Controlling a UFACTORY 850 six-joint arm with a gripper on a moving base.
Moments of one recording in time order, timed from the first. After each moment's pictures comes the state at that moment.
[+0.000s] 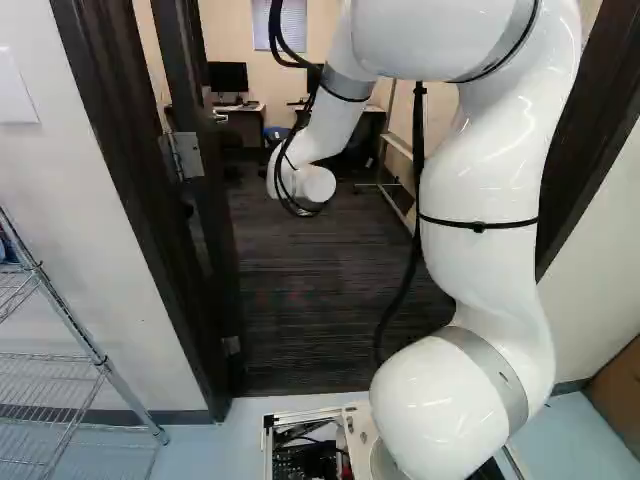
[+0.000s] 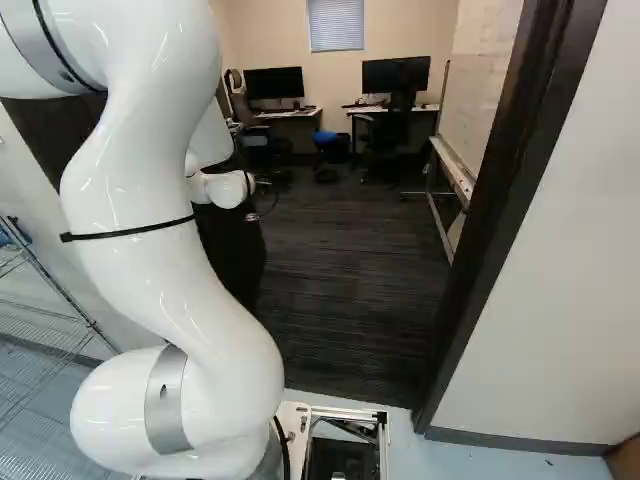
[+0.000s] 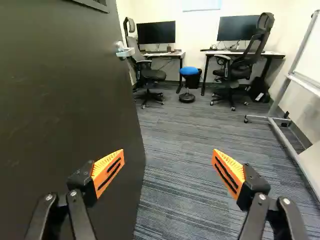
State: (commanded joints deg) arm 16.7 -18.8 -48.0 5.3 46.4 0.0
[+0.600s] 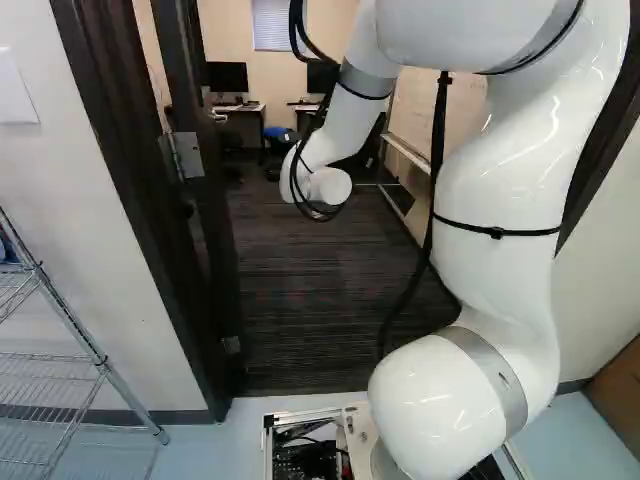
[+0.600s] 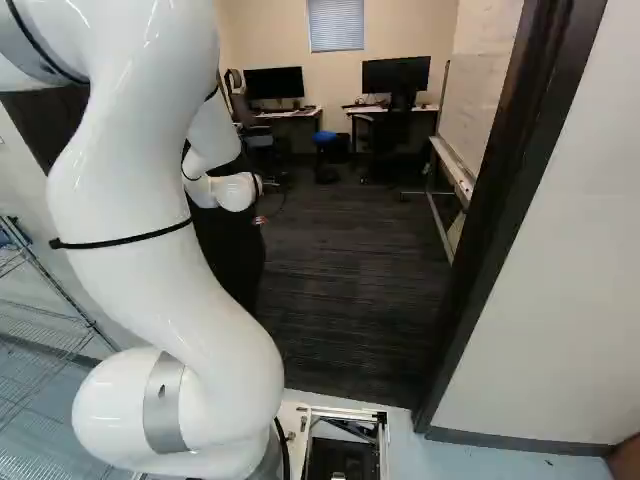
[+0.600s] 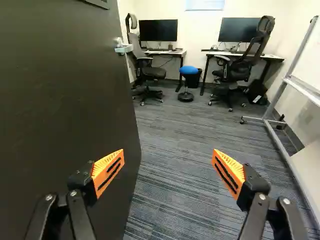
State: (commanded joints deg) arm 13.6 -14.7 -43.2 0.3 46.4 0.0
